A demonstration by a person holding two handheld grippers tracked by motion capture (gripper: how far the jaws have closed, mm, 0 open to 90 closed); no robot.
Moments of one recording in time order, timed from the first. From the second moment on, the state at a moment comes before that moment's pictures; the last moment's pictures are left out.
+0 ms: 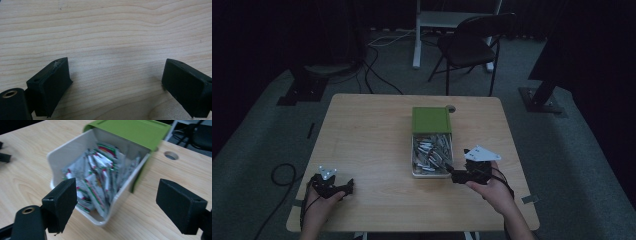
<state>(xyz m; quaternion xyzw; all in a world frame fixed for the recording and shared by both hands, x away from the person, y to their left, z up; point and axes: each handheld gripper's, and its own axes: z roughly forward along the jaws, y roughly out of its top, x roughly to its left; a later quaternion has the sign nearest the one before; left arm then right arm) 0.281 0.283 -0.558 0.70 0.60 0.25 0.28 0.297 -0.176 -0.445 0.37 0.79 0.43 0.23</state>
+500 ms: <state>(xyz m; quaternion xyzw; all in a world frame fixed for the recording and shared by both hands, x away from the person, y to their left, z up) 0.281 0.283 -0.558 0.70 0.60 0.25 0.28 0.304 -0.144 -0.466 0.33 0.83 0.39 0.22</state>
